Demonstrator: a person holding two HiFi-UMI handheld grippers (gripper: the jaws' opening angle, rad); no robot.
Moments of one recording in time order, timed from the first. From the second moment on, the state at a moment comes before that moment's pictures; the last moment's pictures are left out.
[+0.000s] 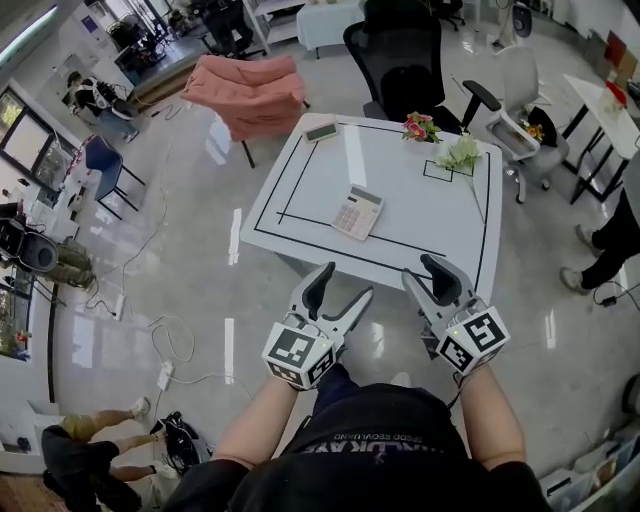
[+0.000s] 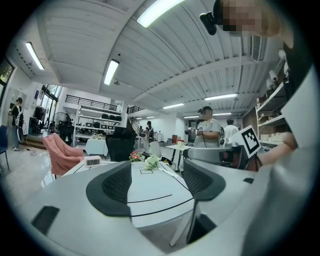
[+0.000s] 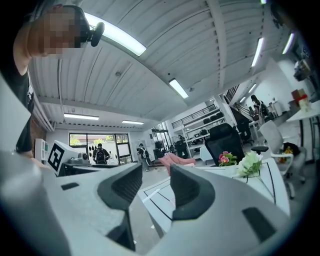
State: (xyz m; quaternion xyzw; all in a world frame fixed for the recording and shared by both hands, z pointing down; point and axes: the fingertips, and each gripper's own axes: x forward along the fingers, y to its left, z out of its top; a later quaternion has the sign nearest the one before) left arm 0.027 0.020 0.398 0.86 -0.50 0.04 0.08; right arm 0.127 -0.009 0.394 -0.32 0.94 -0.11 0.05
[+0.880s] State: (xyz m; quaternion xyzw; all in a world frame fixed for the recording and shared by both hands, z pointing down) left arm -0.096 -0.113 0.413 0.92 -0.38 0.04 0.12; right arm 0.011 -0.135 0.421 -0.44 0.88 -0.17 0.02
